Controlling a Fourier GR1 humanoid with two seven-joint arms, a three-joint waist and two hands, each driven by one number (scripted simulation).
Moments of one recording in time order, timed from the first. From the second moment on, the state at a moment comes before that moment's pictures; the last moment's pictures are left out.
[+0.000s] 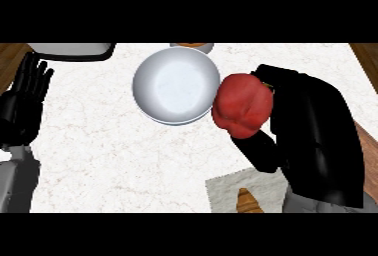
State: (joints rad) left arm -0.29 0.29 0.22 -1.47 0.12 0.00 -0.01; right arm -0.66 -0.01 0.31 -2.05 0.98 0.39 1.10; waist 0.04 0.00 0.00
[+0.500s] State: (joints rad) left arm -0.28 0.27 0.21 -1.48 0.11 0.01 -0.02; right arm -0.91 -0.01 0.29 -1.56 0.82 0.22 1.11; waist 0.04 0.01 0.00
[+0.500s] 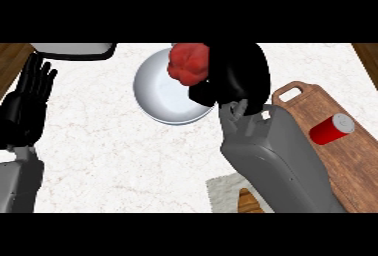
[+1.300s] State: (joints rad) left arm -0.30 0.28 0.22 -1.47 0.12 -0.01 -0.02; right arm -0.94 -0.01 0.33 -1.03 0.71 -0.28 1.02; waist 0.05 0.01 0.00
